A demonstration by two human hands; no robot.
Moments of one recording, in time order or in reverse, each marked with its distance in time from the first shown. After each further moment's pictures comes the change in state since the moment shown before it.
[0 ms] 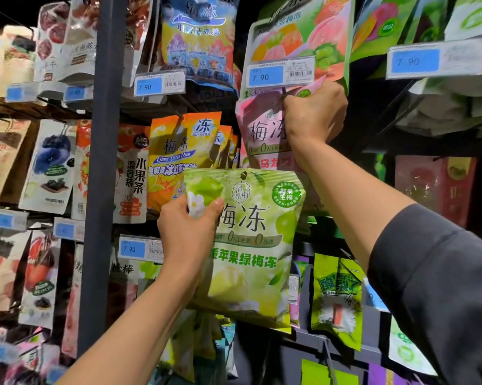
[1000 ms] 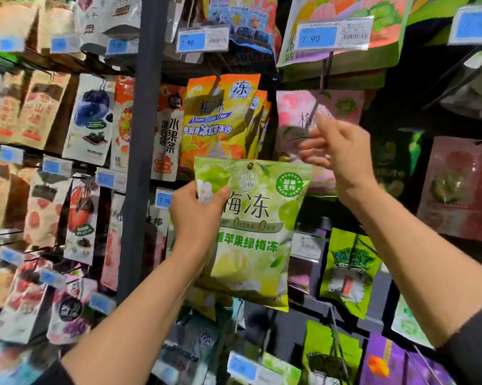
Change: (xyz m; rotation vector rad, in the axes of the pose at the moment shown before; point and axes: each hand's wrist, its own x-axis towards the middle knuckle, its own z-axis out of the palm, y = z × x) left_hand -0.028 -0.027 -0.047 -0.054 -0.016 -0.176; right_hand -0.080 0.053 -0.045 0.427 -0.621 0.120
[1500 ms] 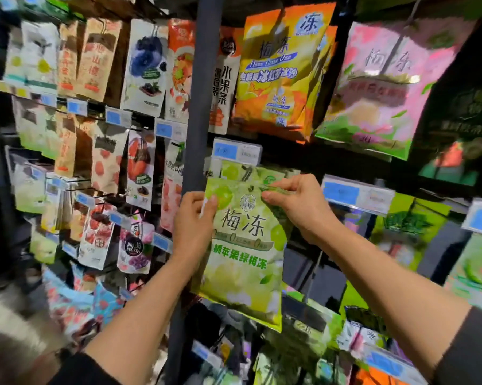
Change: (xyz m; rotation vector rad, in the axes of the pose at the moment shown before) left_hand -0.042 -0.087 -0.108 0.293 0.010 -0.198; right_hand -0.132 0.065 0.107 -0.153 -0.446 0.327
